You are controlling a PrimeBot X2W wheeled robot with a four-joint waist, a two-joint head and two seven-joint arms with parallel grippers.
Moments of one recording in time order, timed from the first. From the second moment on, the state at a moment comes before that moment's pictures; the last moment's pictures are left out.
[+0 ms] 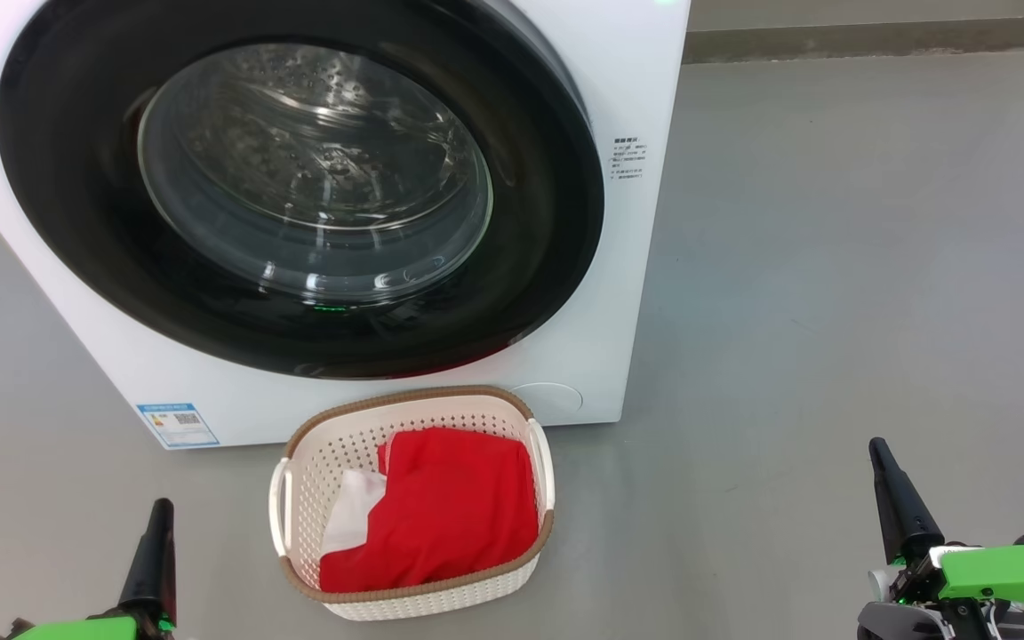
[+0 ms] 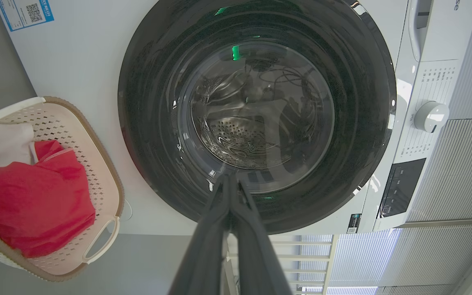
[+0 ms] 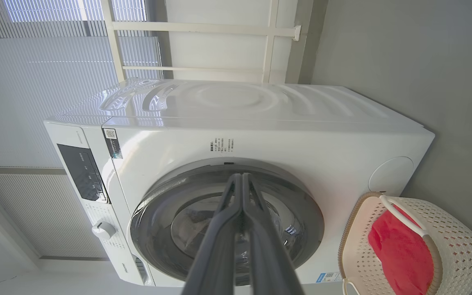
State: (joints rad) left arm -0.07 0.04 0.08 0.26 -1.61 -0.12 0.11; right arm -0.10 -0.06 -0.11 0.27 1.62 0.13 0.10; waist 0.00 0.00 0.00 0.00
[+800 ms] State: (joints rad) left arm -0.07 0.04 0.08 0.26 -1.61 -0.12 0.11; right arm -0.10 -0.06 -0.12 0.27 1.62 0.13 0.10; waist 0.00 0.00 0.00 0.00
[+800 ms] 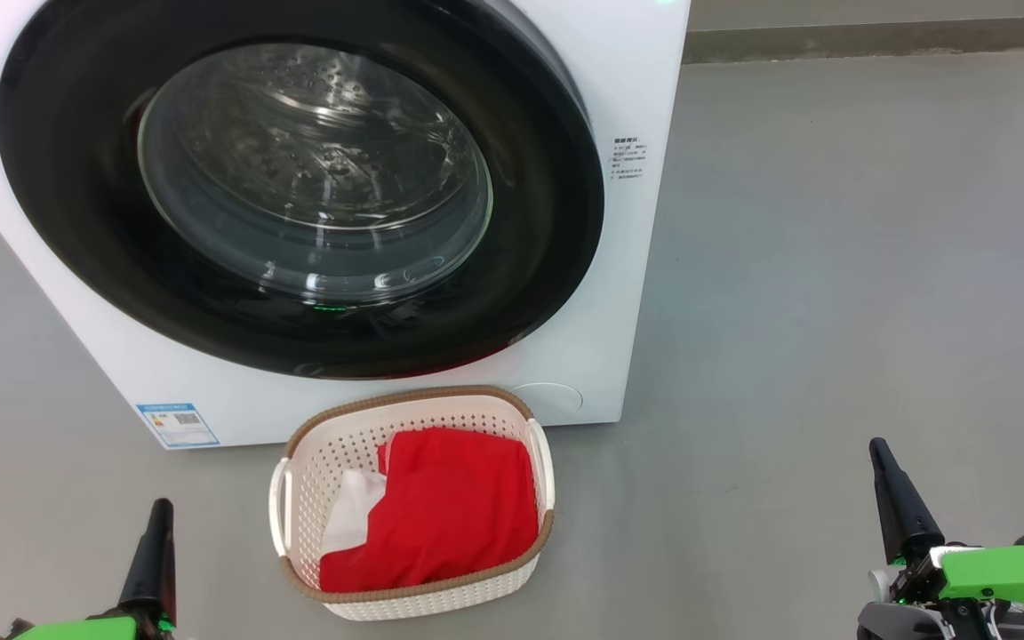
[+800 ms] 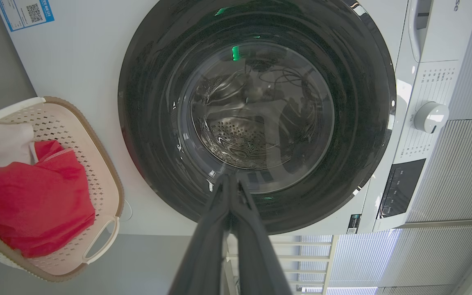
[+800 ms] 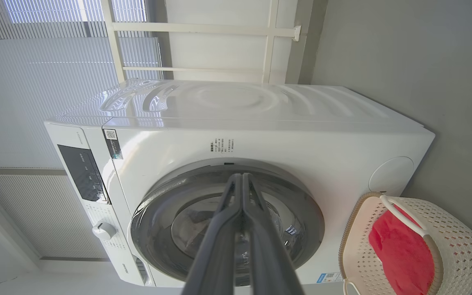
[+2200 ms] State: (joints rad) left arm -0.07 0.03 0.08 0.26 -1.61 -0.12 0.11; right arm -0.10 -0.06 -0.13 0.27 1.61 0.13 0.10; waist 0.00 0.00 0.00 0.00
